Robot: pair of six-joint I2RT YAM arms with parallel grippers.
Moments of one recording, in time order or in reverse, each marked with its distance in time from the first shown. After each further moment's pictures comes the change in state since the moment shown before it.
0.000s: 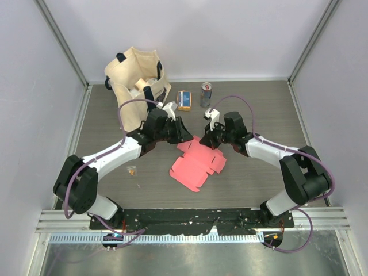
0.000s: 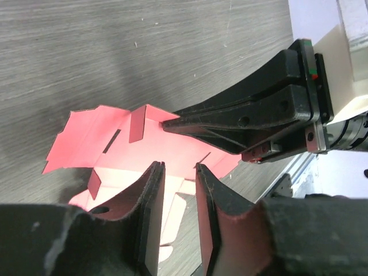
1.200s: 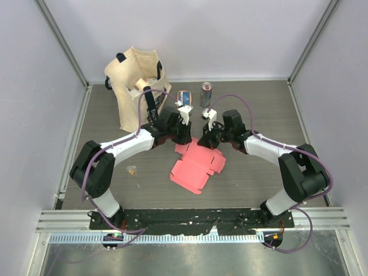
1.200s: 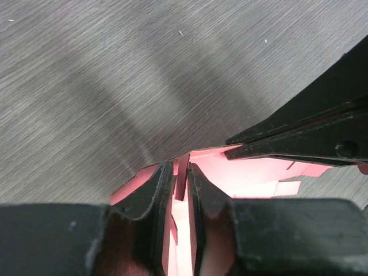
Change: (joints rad) left arm -0.036 0.193 0.149 -0.135 -0.058 0.500; right arm 0.000 0.027 0.044 -0.056 -0.098 -0.040
